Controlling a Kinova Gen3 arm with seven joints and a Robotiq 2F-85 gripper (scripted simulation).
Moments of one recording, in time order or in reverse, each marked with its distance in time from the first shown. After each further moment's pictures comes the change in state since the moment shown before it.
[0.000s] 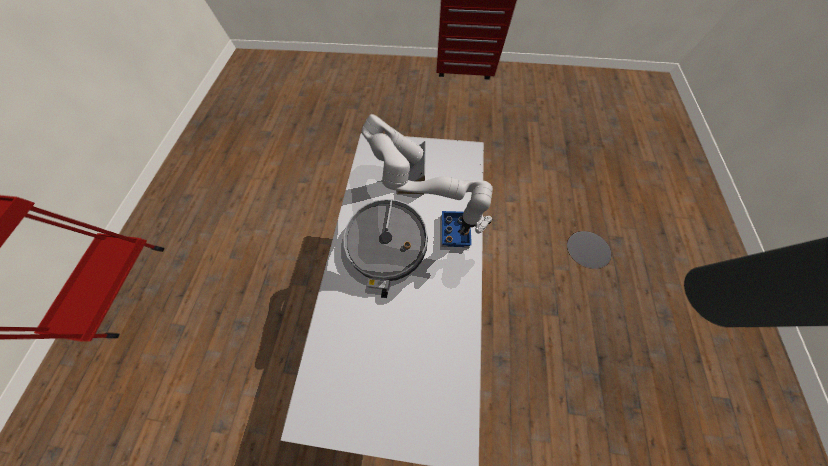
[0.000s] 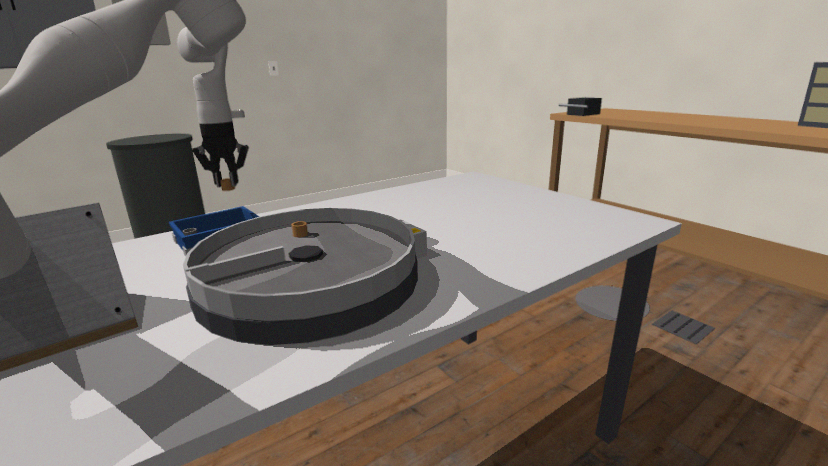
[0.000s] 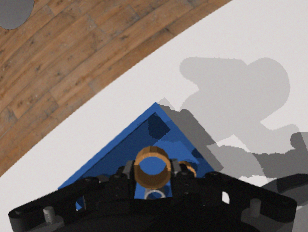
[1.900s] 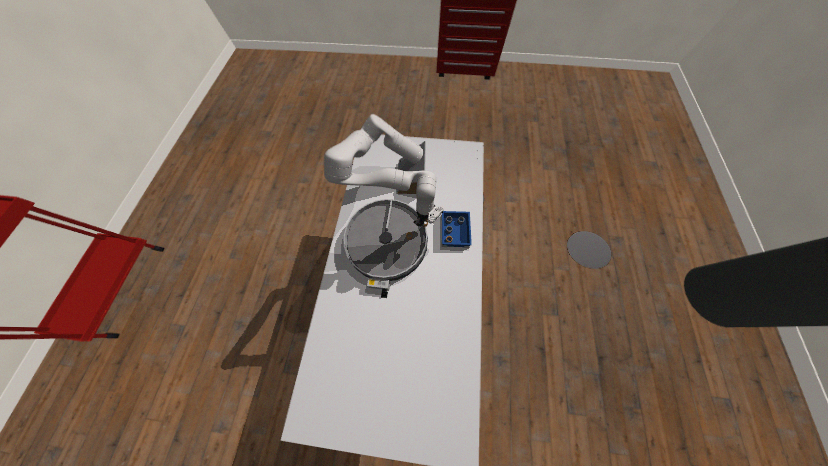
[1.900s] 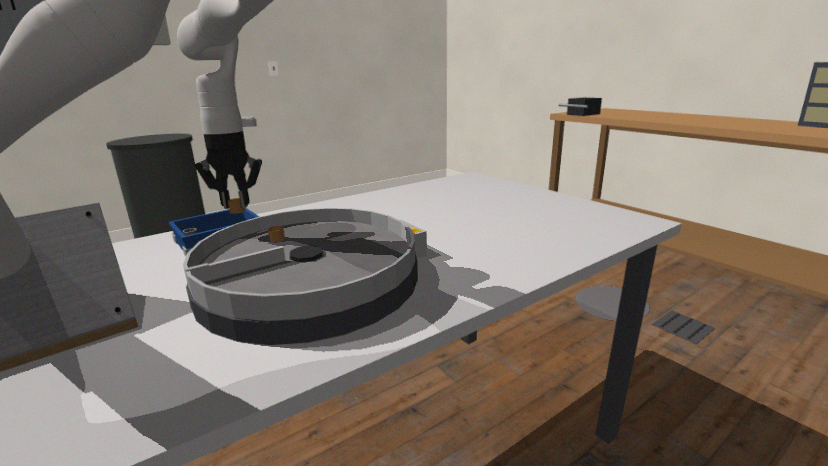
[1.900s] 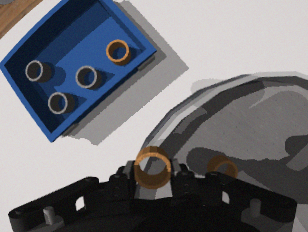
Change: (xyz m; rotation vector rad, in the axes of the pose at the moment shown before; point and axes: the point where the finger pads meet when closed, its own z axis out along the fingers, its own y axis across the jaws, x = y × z) arm -0.181 0.090 0.004 0.000 -0.007 -0.019
